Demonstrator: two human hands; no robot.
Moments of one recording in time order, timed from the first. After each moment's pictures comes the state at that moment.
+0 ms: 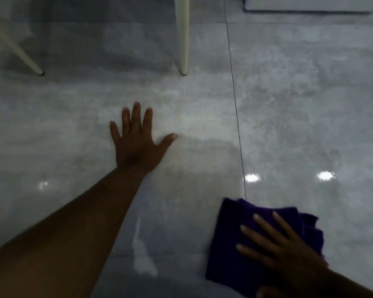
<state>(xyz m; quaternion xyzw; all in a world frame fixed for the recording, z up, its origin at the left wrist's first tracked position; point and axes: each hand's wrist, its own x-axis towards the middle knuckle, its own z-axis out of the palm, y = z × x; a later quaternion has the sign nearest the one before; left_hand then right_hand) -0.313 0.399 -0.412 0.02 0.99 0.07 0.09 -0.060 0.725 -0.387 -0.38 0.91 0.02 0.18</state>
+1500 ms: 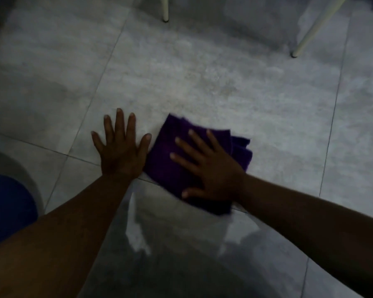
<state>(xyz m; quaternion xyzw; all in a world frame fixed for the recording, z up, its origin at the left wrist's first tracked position) -0.155 0.170 -0.416 -0.17 0.98 0.06 0.07 -0.189 0.427 -0.401 -0.50 0.86 -0.01 0.12</state>
